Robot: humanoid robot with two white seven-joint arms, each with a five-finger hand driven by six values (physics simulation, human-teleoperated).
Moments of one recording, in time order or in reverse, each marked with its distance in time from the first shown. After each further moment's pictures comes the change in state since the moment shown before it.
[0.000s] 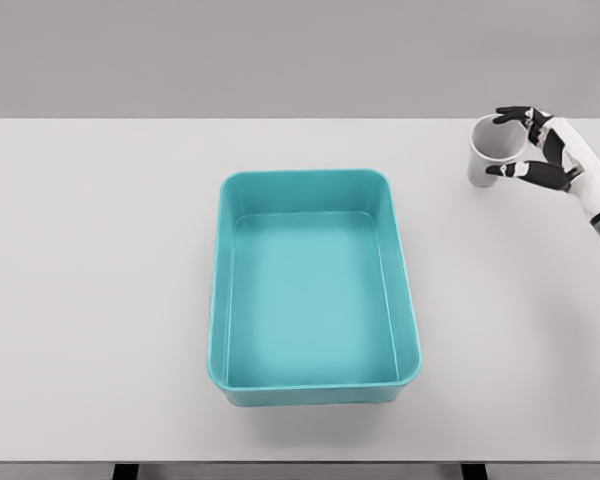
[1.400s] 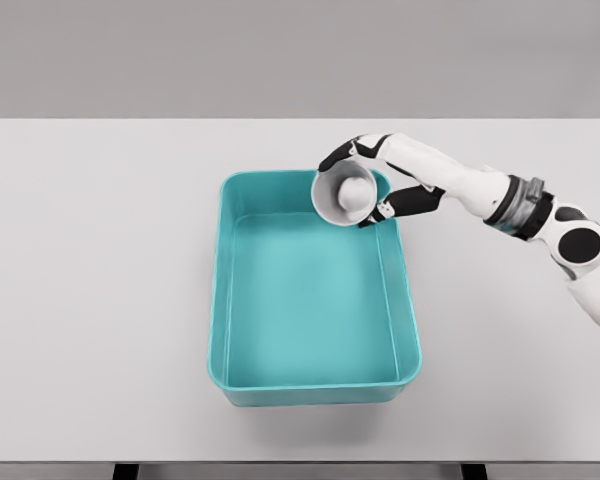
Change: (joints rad) left arm 0.000 0.000 0.000 0.000 0.000 0.000 0.000; right arm -0.002 0.007 0.084 -0.626 0.497 -0.005 0.001
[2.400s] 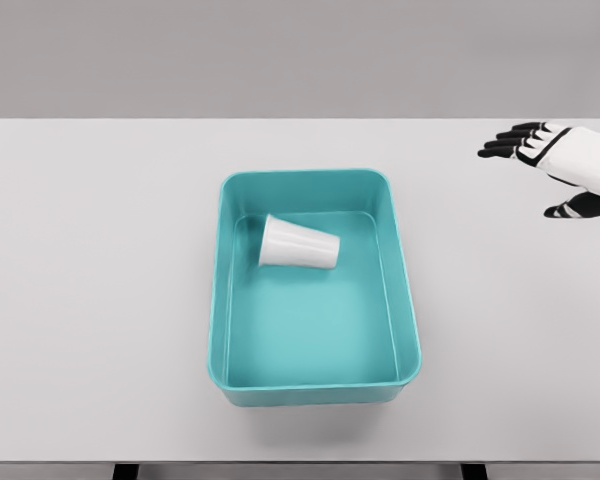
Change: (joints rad) left arm 0.000 0.000 0.000 0.000 0.000 0.000 0.000; right arm 0.069 -0.513 -0.055 -0.093 0.324 0.001 -0.161
